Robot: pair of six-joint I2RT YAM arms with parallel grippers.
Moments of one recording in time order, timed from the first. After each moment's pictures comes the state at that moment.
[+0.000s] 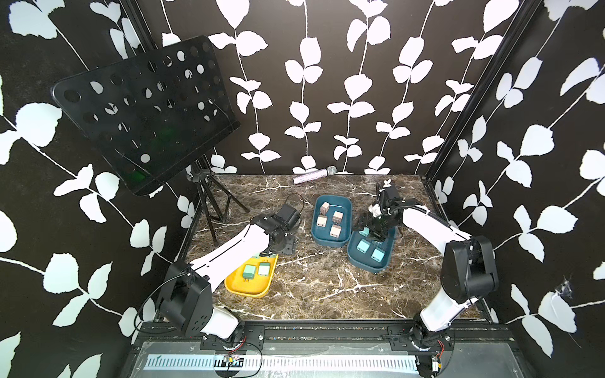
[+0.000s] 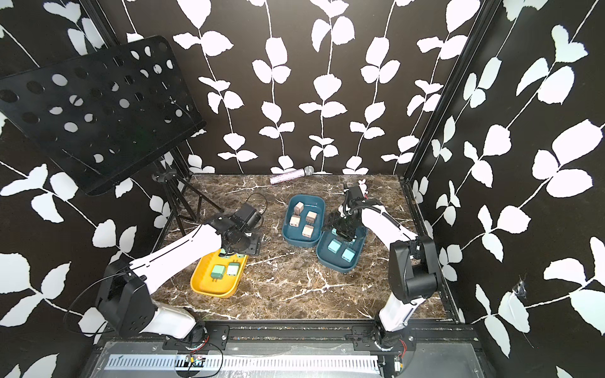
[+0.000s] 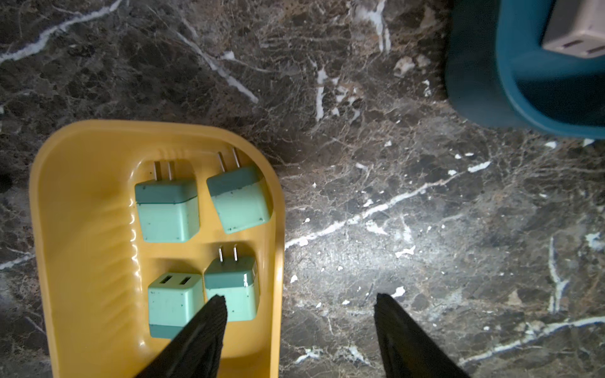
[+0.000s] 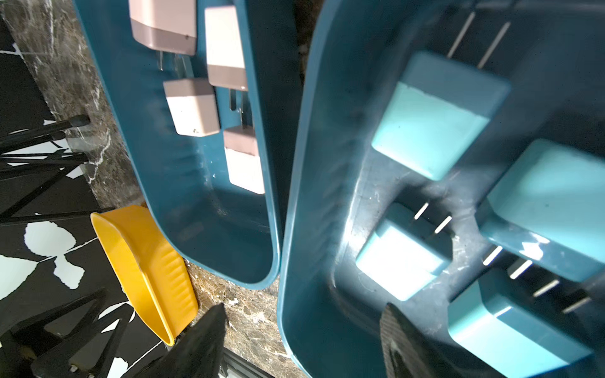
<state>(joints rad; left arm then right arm) -0.65 1.45 1.11 -0.98 -0.17 -0.45 0.25 1.69 1.25 -0.81 -0.48 0.55</state>
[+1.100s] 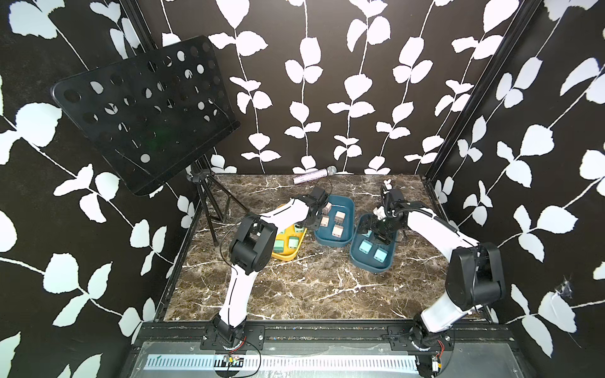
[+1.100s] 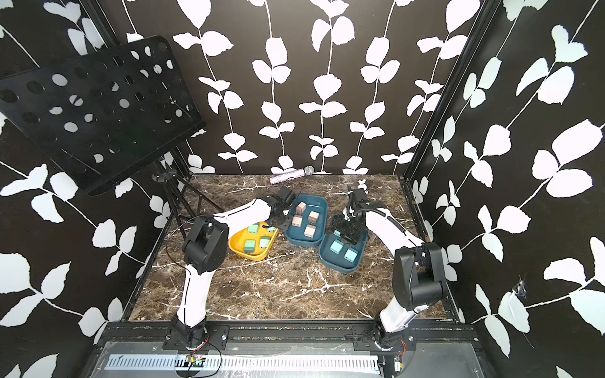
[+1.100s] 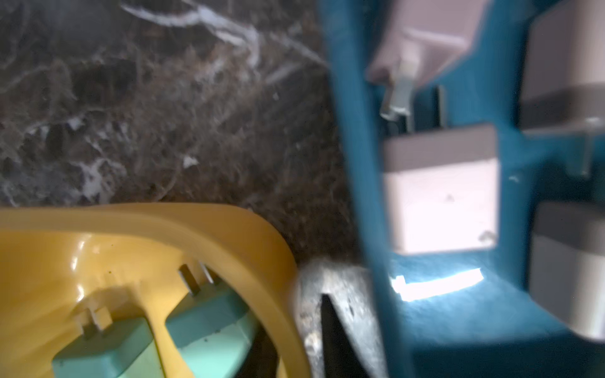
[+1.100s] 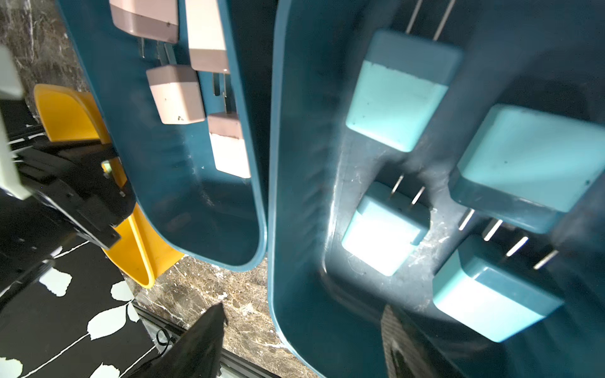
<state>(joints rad) -0.65 2.17 1.73 -0.78 -0.18 -0.20 0.22 1.62 1.21 -0.85 -0.44 0.54</state>
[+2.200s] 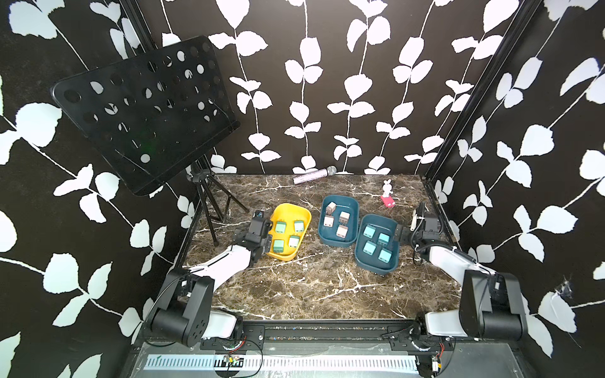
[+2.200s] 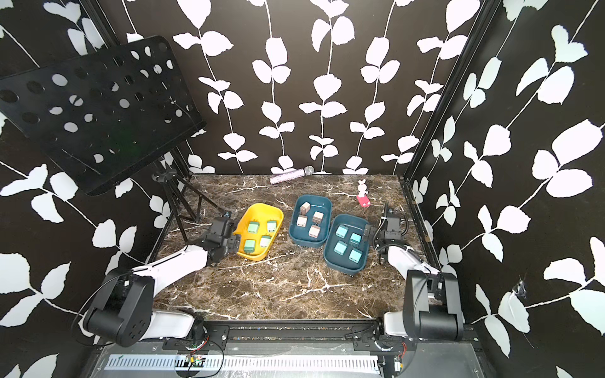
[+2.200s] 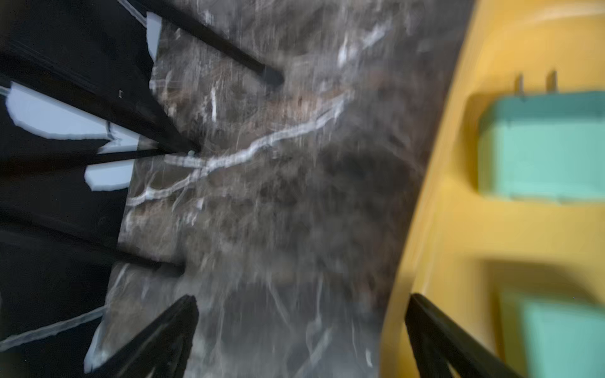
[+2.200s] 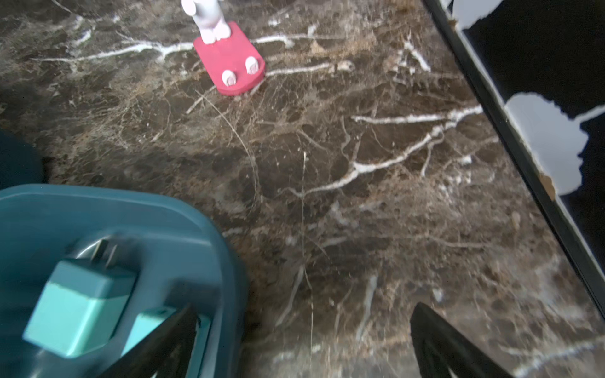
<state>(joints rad) -0.32 1.38 0.60 -0.03 -0.50 0.04 -0.06 1.40 0.61 0.04 0.09 0.11</state>
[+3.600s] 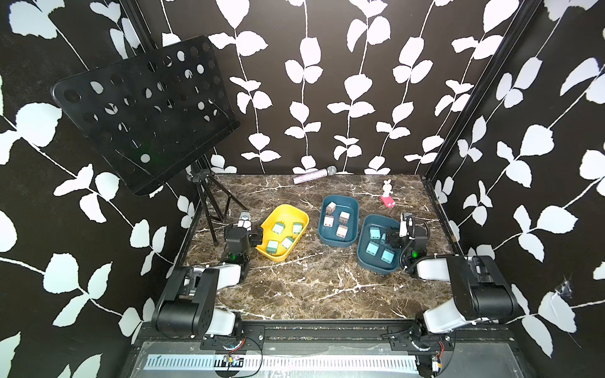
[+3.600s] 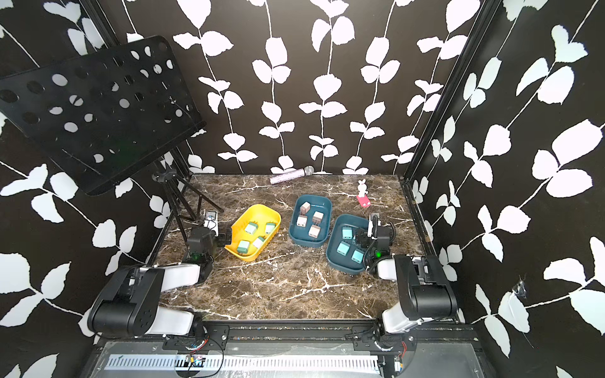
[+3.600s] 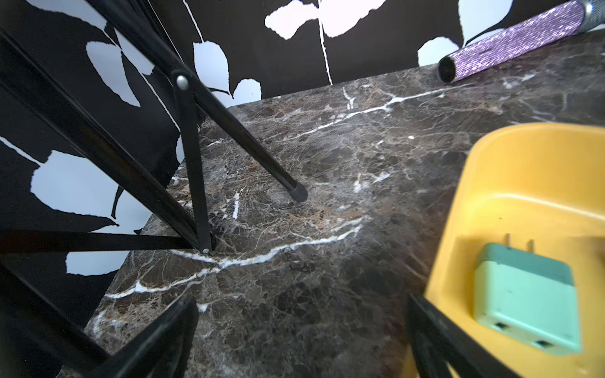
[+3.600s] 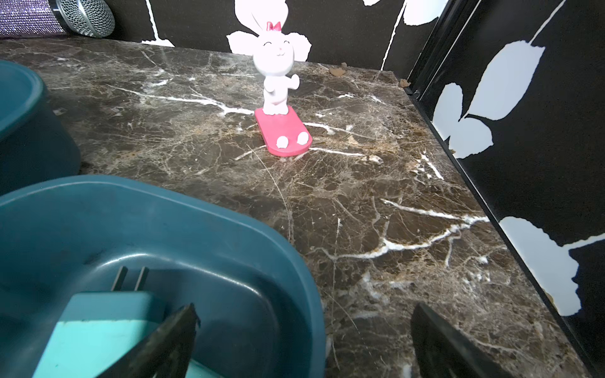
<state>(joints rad) -0.13 1.44 0.34 0.74 -0.24 0.16 0.05 1.53 0.39 0.71 0.16 -0.09</state>
